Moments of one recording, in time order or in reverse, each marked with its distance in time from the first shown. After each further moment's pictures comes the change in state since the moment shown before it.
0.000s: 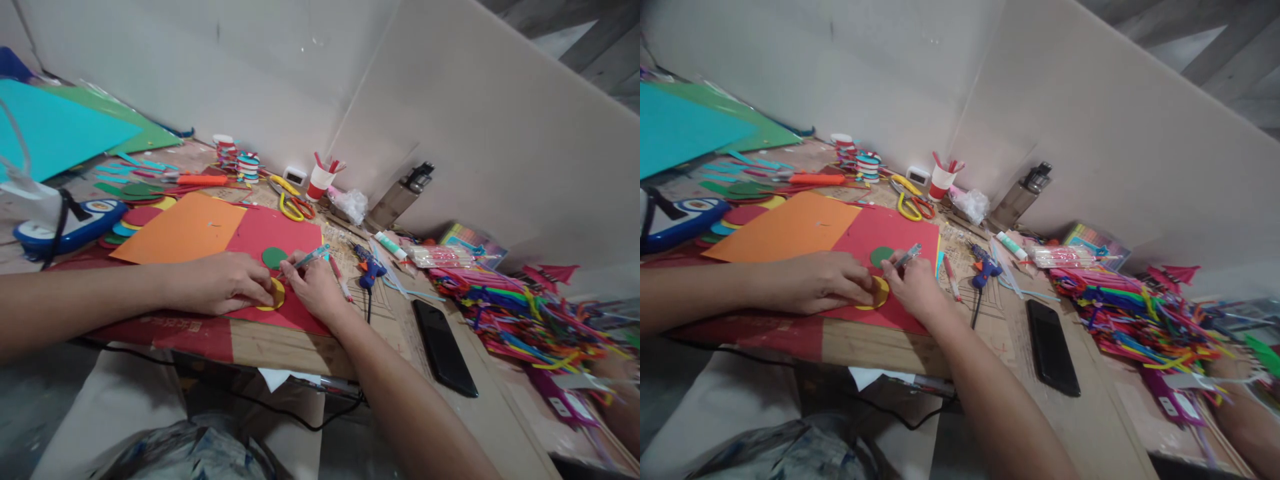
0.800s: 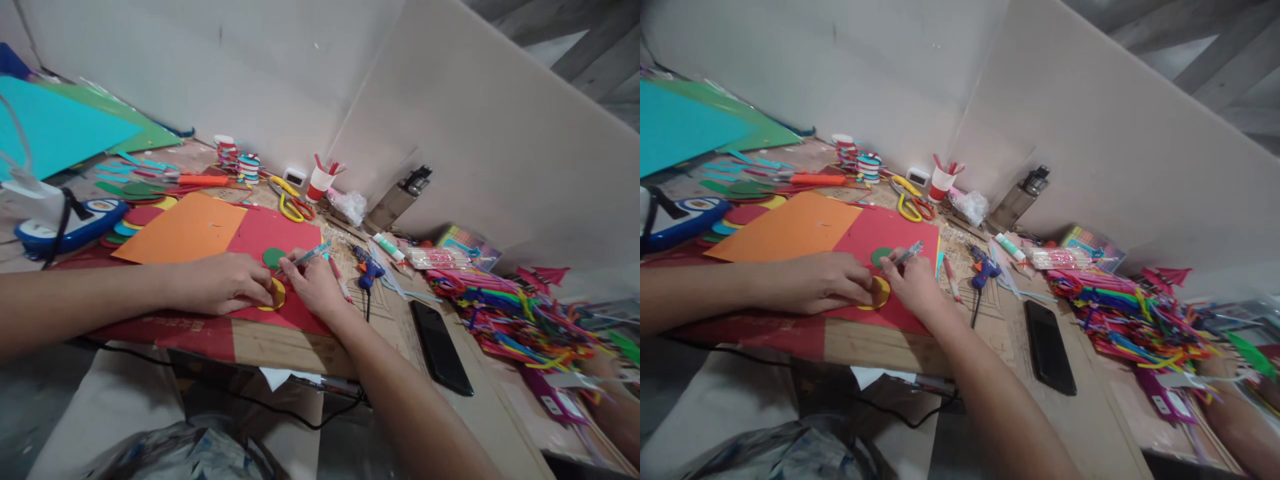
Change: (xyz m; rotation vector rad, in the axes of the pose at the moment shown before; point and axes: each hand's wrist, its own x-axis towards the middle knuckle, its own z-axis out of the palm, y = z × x) left_hand -0.001 0.001 0.000 0.015 0.016 0.005; right_hand 0.004 -0.004 0.000 0.068 -0.008 0.042
